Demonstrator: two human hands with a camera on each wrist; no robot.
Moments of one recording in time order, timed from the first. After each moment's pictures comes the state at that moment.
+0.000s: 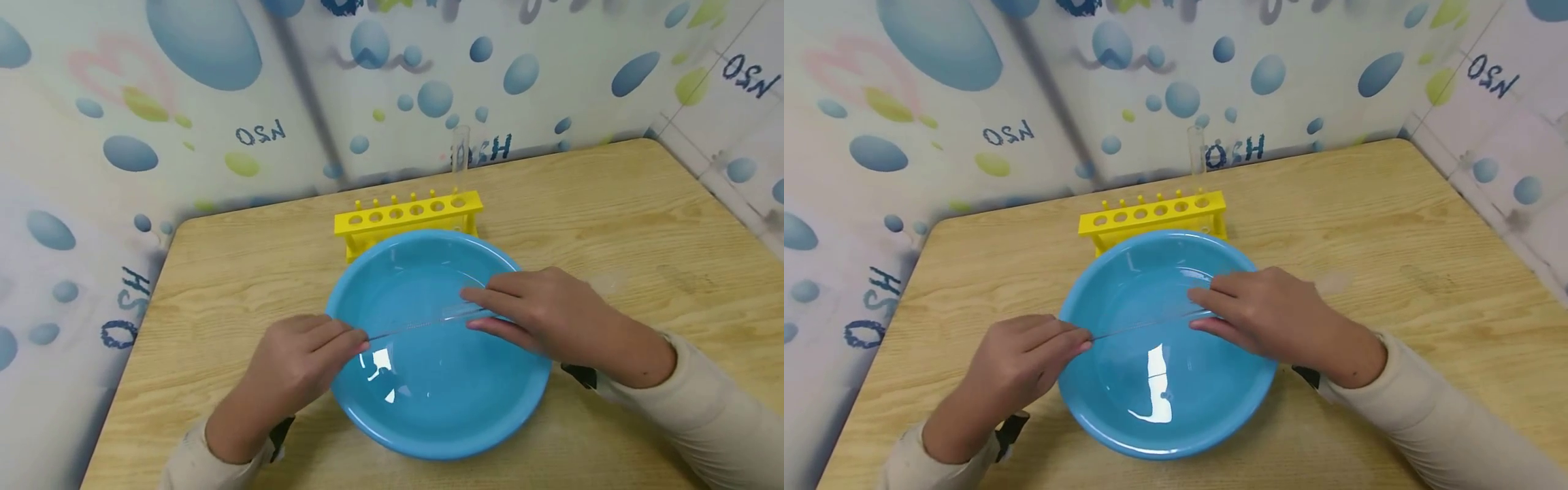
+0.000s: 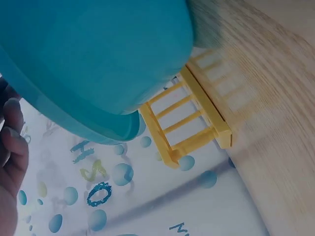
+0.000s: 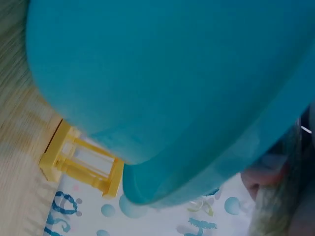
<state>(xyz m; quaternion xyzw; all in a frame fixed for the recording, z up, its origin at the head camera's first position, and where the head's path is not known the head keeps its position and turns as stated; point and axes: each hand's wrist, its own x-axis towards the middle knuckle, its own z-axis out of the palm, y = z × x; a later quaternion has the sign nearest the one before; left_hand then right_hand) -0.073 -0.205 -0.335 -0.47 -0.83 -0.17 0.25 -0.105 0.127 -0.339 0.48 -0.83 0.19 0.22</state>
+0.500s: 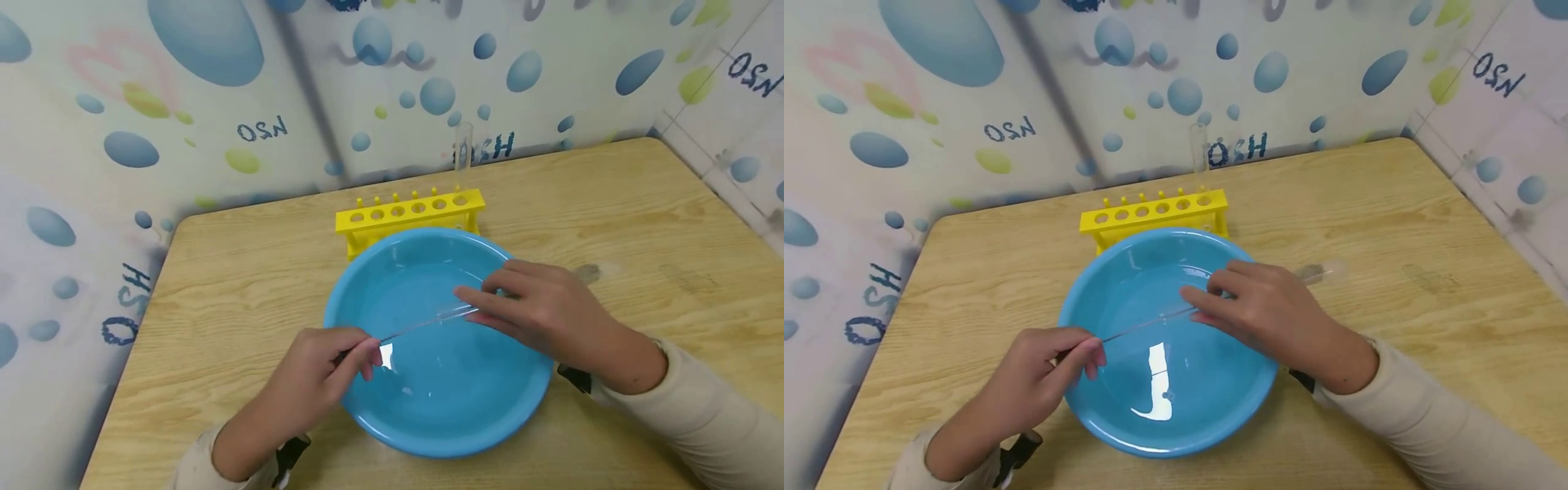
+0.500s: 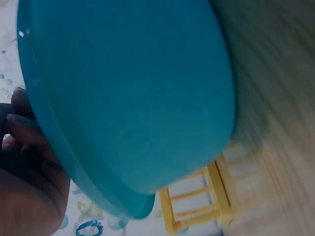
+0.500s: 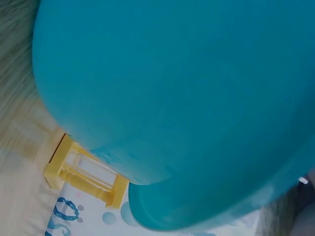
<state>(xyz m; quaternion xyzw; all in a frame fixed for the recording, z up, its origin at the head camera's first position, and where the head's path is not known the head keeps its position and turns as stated) -0.055 -0.188 -0.336 -0.29 -0.86 -0.41 -0.03 -0.104 0.121 -0.341 0.48 -0.81 0.19 0.29</state>
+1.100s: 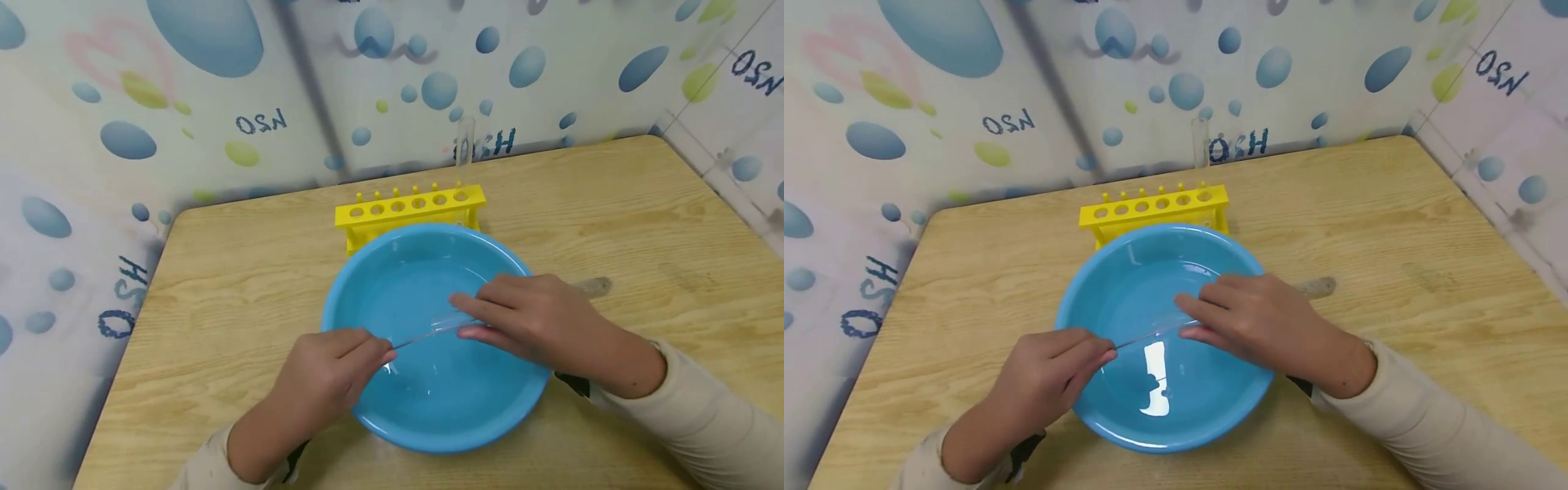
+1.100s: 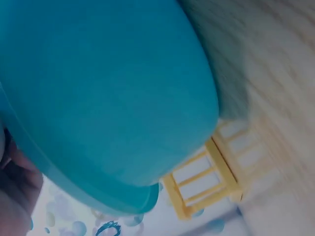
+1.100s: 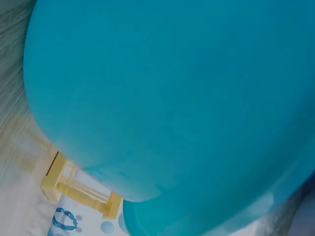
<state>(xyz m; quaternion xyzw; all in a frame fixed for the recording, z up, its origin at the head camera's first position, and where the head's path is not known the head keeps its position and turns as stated) -0.052 -0.178 -0.347 -0.44 -0.84 -0.21 0.23 -0.096 0.115 -0.343 0.50 -0.80 0.20 0.26</state>
